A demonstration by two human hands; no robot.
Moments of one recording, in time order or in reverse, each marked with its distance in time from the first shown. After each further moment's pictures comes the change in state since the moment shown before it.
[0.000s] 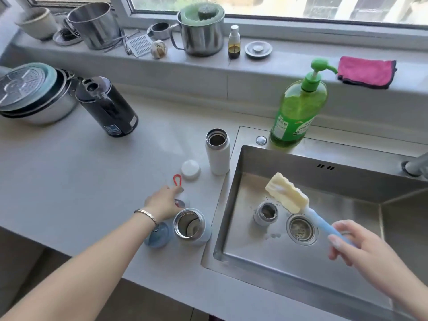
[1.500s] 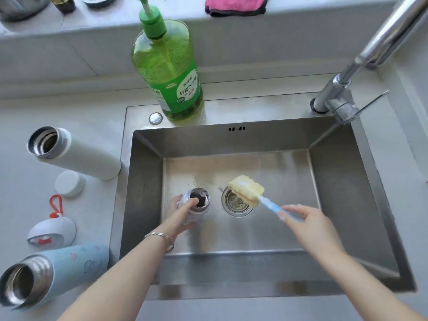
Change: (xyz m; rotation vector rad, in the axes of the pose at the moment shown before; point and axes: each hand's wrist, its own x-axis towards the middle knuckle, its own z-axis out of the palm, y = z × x) left_hand 0.031 0.224 0.160 -1.169 -0.353 -0.269; right_hand 0.049 0.166 -0.028 0.048 0.245 0.466
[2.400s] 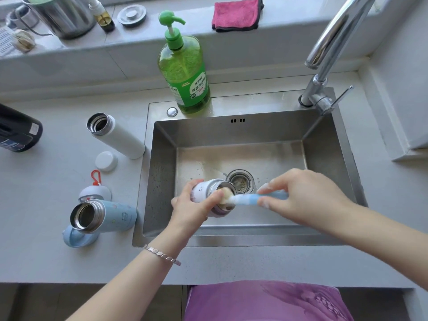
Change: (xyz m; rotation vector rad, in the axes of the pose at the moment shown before) left_hand -0.178 0.012 0.018 0.226 0.071 0.360; right_hand -0.122 -0.080 -0.088 -0.515 -0.136 -0.618
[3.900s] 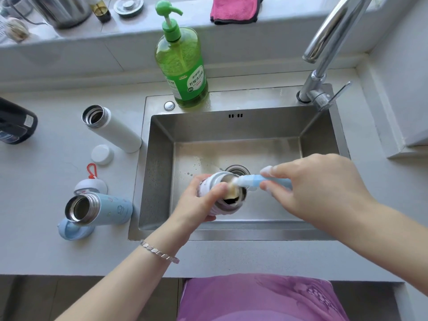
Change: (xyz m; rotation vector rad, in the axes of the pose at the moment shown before) left_hand -0.028 0.029 0.011 -0.081 -0.193 -0.032; right_hand -0.019 -0.014 -0.020 -0.288 0.339 -0.185
